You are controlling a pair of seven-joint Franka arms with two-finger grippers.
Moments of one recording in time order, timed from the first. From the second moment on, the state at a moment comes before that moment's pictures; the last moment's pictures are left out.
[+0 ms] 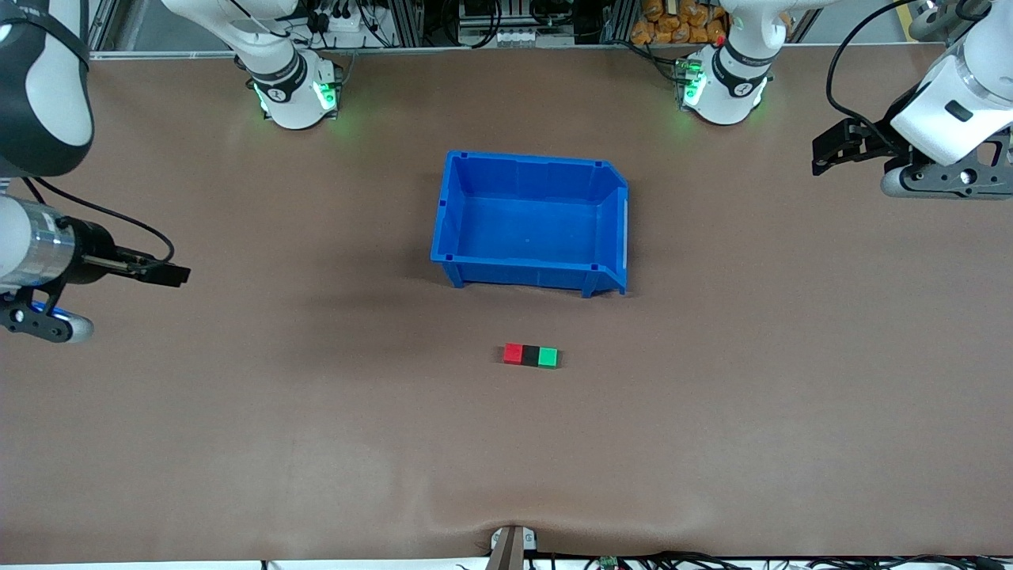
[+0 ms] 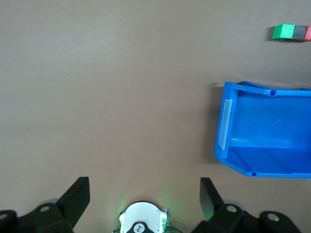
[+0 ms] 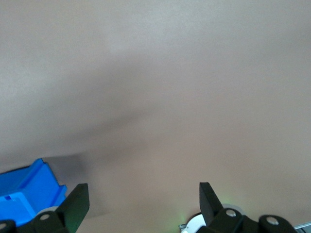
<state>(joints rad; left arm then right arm) 0.11 -0.03 -0.27 -1.54 0.02 1.42 -0.10 -0.02 0.38 0.08 -1.17 0.00 1.28 0.37</state>
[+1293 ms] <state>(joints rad) 0.10 -0.03 -0.28 -1.54 0.02 1.43 -0.10 -0.02 0.21 0.05 -1.28 0.00 1.28 0.18</state>
